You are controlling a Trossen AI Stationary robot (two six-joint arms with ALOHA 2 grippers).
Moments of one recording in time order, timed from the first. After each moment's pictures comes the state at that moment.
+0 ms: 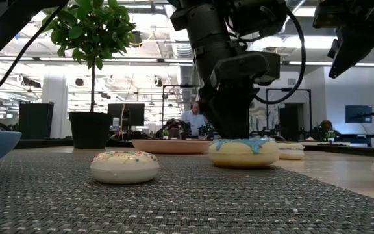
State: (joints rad) left arm -0.14 2.33 1.94 -0.82 0.00 -0.18; right arm 0.27 0.88 0.76 -0.93 0.21 0.53
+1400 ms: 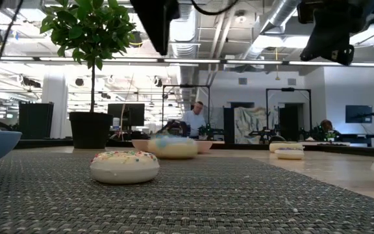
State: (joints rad) left arm -0.25 2.00 1.96 -1.37 -0.29 -0.22; right arm 0.27 0.95 0.76 -0.65 0.21 0.82
